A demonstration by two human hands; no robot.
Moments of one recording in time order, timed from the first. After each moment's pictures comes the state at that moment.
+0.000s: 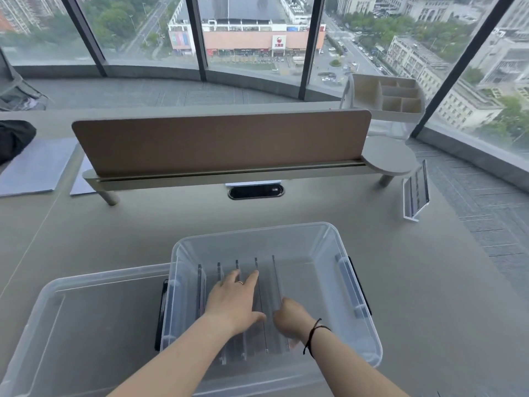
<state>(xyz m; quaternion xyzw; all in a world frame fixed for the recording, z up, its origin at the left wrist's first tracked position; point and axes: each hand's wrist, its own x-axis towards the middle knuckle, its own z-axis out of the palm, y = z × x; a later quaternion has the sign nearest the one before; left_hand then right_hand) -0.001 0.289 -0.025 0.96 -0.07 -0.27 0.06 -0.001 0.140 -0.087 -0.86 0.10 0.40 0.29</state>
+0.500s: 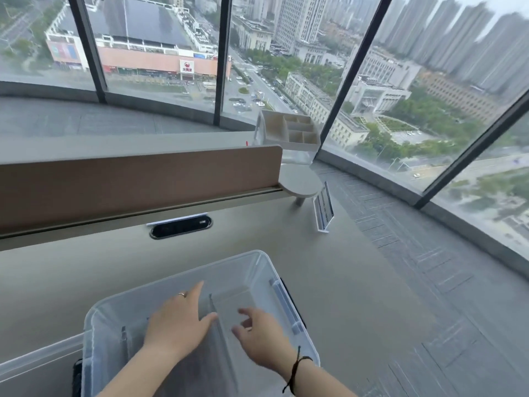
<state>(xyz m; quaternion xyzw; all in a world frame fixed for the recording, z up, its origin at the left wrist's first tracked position) 0.042 0.287 0.003 0.97 -0.08 -0.17 0.18 -0.013 0.112 -0.002 -0.89 0.16 0.22 0.36</state>
